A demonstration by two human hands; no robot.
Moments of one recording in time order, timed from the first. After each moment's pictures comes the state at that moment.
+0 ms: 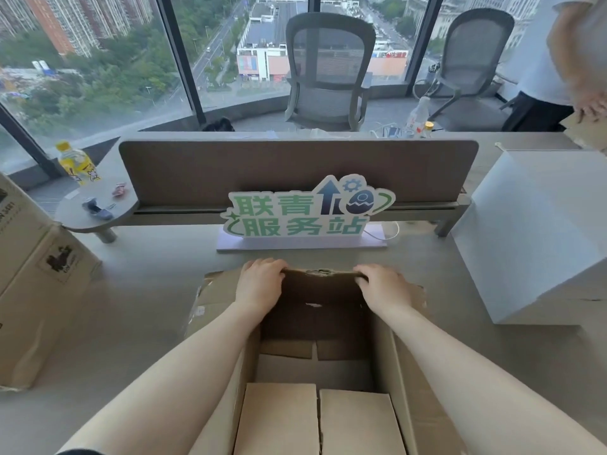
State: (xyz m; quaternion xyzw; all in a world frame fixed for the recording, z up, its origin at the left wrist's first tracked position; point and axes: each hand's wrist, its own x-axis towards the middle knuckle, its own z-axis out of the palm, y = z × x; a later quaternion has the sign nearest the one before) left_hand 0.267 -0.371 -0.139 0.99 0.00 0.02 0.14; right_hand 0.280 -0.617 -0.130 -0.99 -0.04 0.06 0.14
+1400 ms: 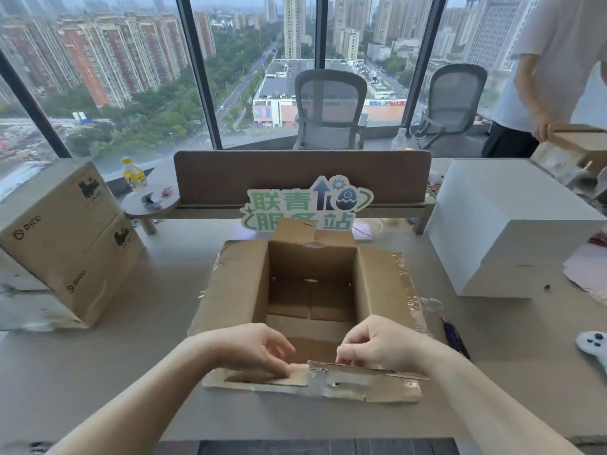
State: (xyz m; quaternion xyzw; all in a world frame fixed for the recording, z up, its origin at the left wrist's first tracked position) left_hand 0.016 -0.389 -0.030 0.86 -0.06 -0.41 0.29; right_hand 0.035 -0.653 -0.021 -0.85 -0.17 0.36 0.36
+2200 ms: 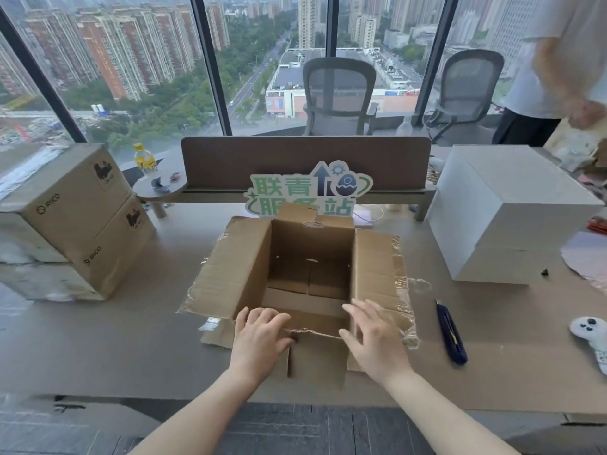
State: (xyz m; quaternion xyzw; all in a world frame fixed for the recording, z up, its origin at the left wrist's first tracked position) left_hand -0.030 -0.432 -0.149 0.99 0.00 0.07 0.13; right_hand 0.003 -0.676 -0.140 -0.95 -0.17 -0.06 0.26
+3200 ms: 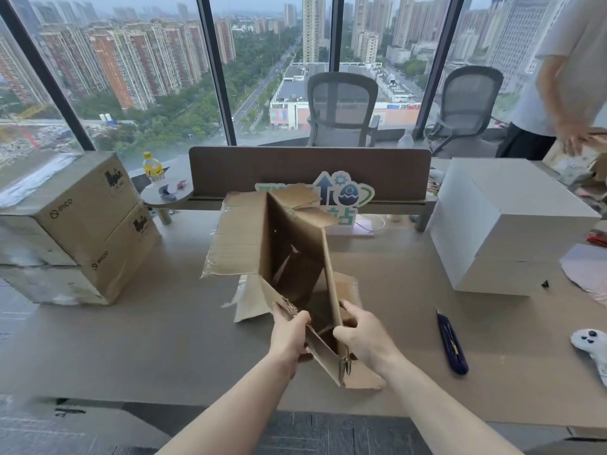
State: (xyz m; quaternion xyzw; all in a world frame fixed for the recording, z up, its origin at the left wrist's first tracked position) left_hand -0.016 -0.496 -0.096 0.62 0.34 -0.10 0.70; right_hand -0.005 -0.650 -0.063 -0.85 -0.01 0.21 0.49
